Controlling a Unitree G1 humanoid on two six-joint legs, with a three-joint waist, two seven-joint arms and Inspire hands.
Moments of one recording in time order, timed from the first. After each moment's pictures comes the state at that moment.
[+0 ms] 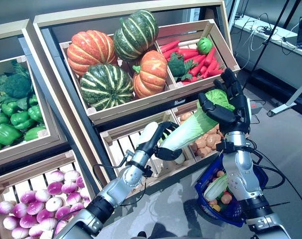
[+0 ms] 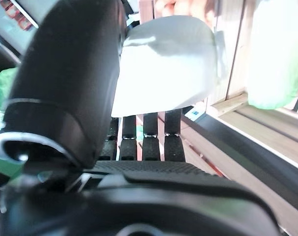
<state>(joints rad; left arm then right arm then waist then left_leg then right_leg) -0.30 0.42 -0.57 0.26 0.24 -0.19 0.27 -0.28 -0.30 0.17 0.06 0.59 -0.34 -0.25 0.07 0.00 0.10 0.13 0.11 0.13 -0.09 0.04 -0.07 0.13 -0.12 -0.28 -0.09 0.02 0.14</state>
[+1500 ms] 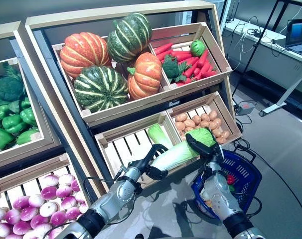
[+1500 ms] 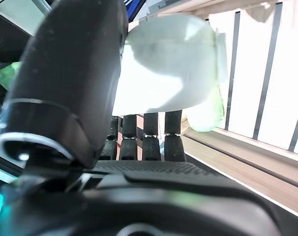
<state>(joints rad) -0.19 0.49 -0.62 0.30 0.32 -0.11 0.27 -0.15 -0.15 0.32 0.35 0.85 -0.26 -0.27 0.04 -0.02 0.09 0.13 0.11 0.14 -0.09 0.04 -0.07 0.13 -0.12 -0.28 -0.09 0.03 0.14</state>
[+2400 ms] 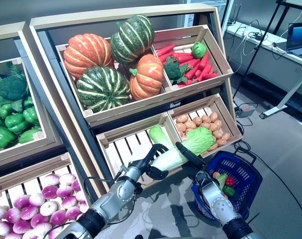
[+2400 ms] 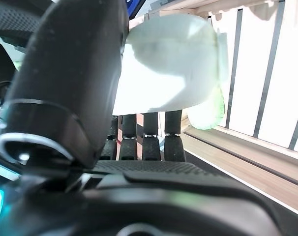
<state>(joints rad) -0.19 0.49 -0.62 0.29 0.32 -0.11 0.27 -0.10 -0.15 0.37 0.35 1.32 -0.08 -0.08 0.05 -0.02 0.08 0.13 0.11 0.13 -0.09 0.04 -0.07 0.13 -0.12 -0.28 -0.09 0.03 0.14</state>
